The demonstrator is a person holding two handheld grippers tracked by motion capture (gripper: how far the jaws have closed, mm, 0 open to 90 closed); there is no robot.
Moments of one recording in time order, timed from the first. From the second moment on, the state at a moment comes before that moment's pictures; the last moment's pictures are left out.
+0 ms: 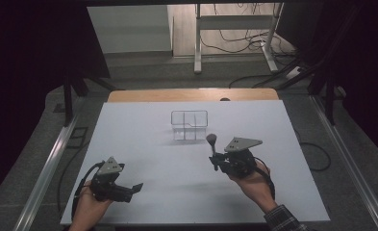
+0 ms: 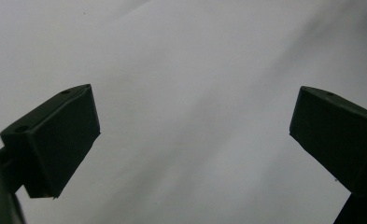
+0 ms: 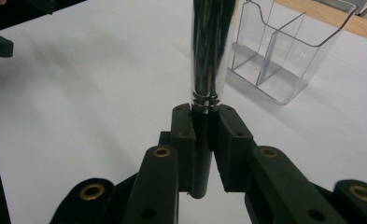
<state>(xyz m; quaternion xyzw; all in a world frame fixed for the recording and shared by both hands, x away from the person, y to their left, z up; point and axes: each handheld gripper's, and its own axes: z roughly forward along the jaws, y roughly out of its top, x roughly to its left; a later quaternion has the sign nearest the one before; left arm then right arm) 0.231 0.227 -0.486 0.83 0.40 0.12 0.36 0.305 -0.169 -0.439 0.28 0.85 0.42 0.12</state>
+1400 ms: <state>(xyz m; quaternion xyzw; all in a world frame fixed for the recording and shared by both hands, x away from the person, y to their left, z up) 0.220 0.259 -0.496 0.82 0.43 0.13 0.34 0.357 -0.159 -0.426 0.31 0.83 0.45 0.11</state>
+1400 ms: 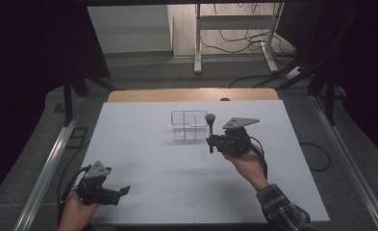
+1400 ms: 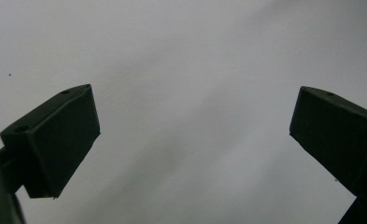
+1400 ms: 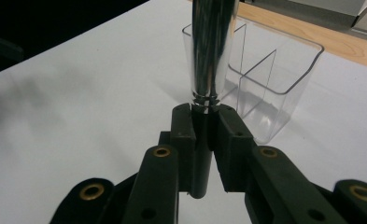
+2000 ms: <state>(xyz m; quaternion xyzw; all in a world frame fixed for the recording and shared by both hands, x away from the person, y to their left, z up) 0.217 0.269 -0.498 0.82 0.44 0.14 0.33 0.381 -0.152 -0.417 0.31 0.82 0.46 0.12</state>
